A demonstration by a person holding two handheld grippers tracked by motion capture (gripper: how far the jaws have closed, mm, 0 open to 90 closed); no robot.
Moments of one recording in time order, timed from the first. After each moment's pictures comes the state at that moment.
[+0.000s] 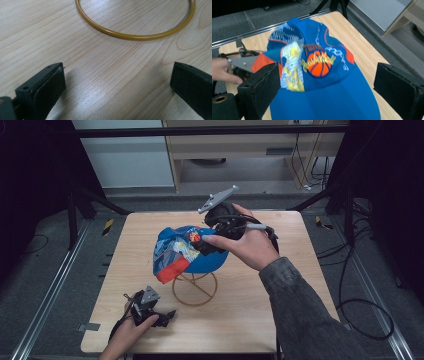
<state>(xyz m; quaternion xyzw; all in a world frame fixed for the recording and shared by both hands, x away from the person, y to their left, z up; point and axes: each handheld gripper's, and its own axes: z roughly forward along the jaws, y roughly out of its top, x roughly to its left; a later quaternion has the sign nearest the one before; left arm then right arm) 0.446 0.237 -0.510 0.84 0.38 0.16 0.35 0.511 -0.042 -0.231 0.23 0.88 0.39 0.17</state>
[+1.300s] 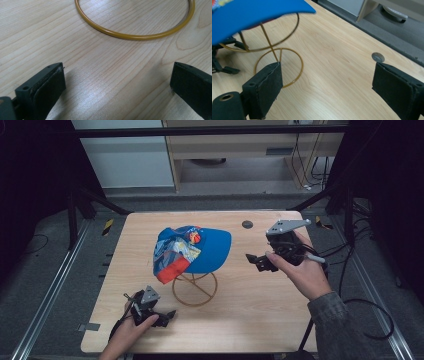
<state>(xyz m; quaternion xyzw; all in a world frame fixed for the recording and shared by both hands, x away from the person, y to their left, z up) 0.447 0.238 -0.510 0.84 0.37 0.16 0.35 0.489 -0.174 -0.298 0.33 0.83 0.40 0.21</state>
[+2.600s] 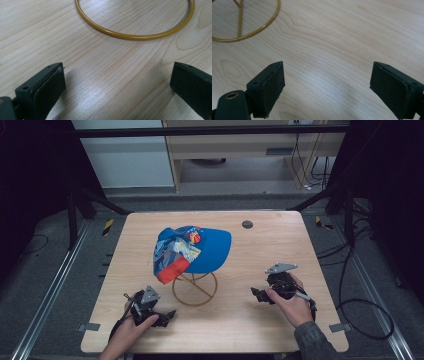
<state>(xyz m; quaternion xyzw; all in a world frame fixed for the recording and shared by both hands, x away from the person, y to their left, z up) 0.447 0.238 -0.510 0.85 0.37 0.16 0.35 0.484 -0.195 -0.461 0.43 0.82 0.34 0.17</state>
